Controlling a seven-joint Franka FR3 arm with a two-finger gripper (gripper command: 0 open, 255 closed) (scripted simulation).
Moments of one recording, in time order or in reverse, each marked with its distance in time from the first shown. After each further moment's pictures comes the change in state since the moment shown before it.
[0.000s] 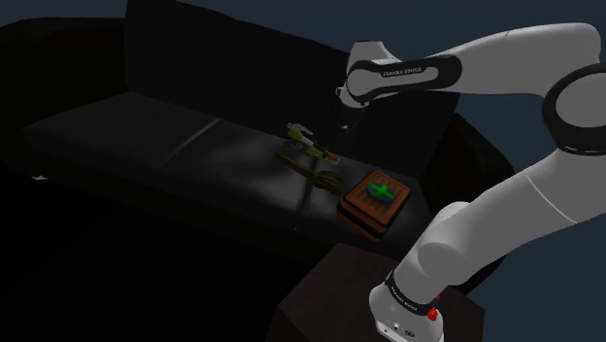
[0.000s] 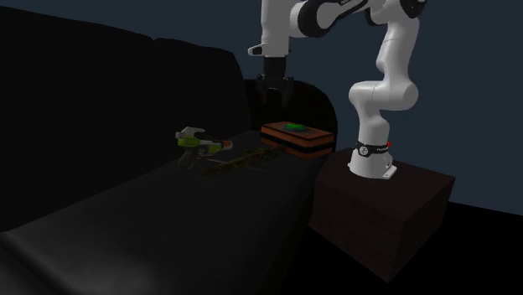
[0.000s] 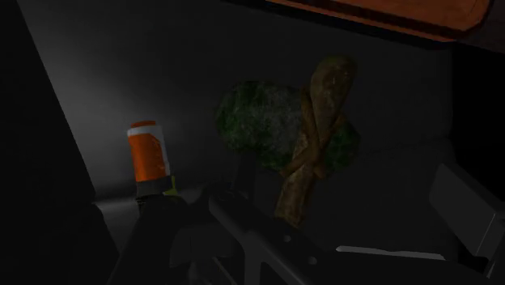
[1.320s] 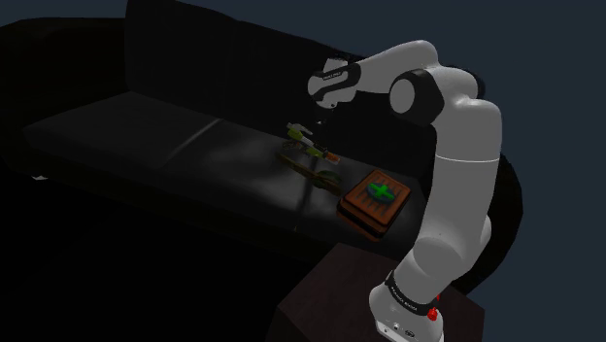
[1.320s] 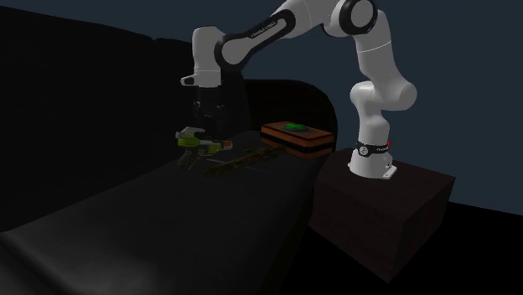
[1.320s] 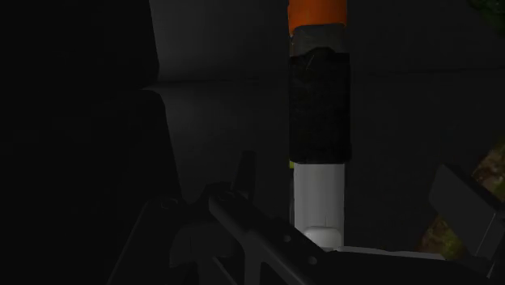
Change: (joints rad) arm -0.118 0.762 -0.072 0.644 0.325 0.179 -0.497
